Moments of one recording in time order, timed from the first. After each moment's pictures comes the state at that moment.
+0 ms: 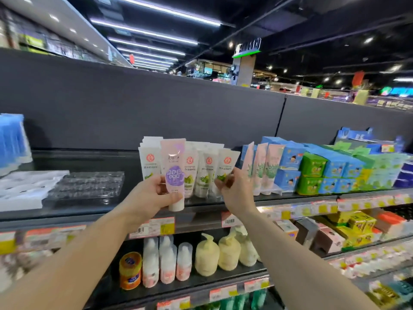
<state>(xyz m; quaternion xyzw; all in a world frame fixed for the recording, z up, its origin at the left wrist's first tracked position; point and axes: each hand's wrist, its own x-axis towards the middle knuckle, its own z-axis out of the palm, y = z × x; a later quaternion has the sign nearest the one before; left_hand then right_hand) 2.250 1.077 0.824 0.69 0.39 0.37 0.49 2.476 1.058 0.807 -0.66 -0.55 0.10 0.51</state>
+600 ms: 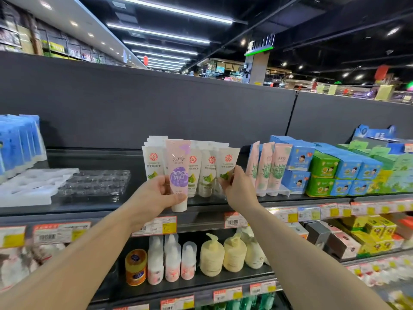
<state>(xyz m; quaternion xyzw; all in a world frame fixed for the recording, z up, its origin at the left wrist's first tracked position) 2.258 1.073 0.825 0.68 0.43 0.36 0.47 2.483 1.064 0.816 -0.70 -0.57 0.10 0.43</state>
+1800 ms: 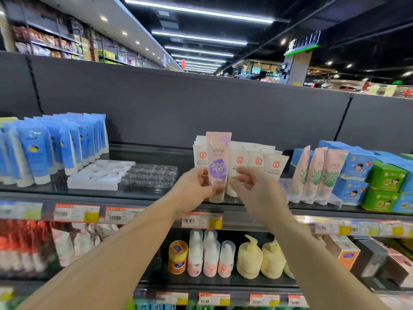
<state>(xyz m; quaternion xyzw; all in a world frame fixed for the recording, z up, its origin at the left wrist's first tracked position) 2.230 1.075 0.830 0.69 0.40 0.39 0.45 2.392 1.012 0.848 -0.62 -0.64 0.11 0.44</state>
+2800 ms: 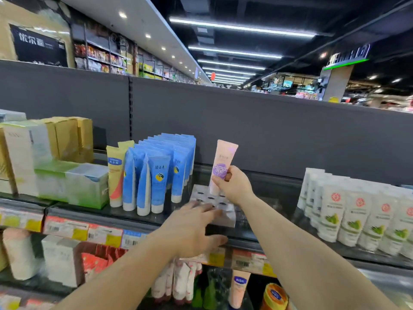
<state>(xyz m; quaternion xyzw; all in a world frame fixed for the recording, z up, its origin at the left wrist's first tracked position) 1.955 1.126 0.816 0.85 0.52 0.08 0.06 2.104 1.217 0.843 -0.60 -0.66 0.21 0.40</state>
